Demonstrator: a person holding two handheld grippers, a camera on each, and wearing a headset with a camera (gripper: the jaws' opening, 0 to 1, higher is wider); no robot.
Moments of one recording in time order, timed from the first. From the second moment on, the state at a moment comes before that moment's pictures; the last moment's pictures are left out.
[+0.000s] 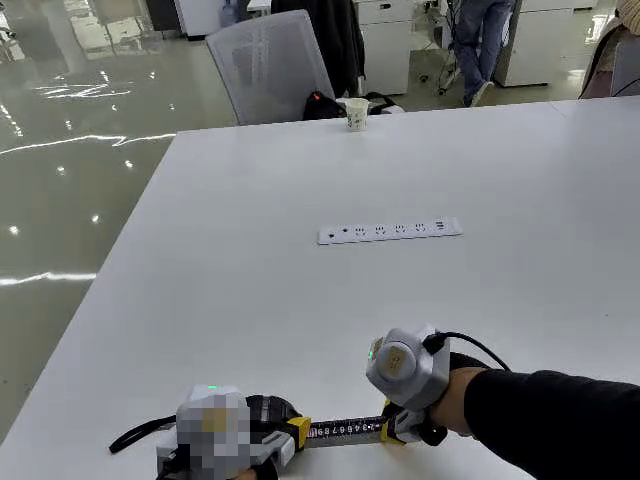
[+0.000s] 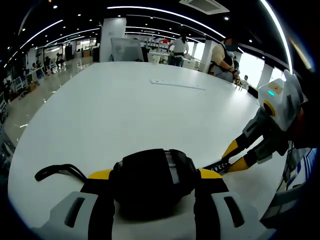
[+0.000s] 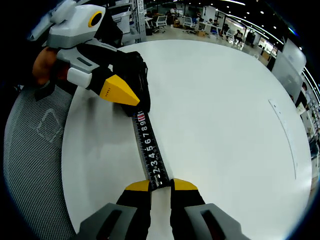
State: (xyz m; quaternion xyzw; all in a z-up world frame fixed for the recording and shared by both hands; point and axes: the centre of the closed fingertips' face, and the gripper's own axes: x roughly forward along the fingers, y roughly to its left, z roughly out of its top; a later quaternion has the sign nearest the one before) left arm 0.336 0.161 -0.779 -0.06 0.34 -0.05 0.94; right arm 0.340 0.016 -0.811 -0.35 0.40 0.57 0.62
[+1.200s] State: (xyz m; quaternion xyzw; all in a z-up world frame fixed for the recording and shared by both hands) left arm 0.338 0.160 -0.779 -0.06 0.35 -0.05 0.94; right arm 0.339 0.030 -0.810 -0.34 0.40 0.57 0.63
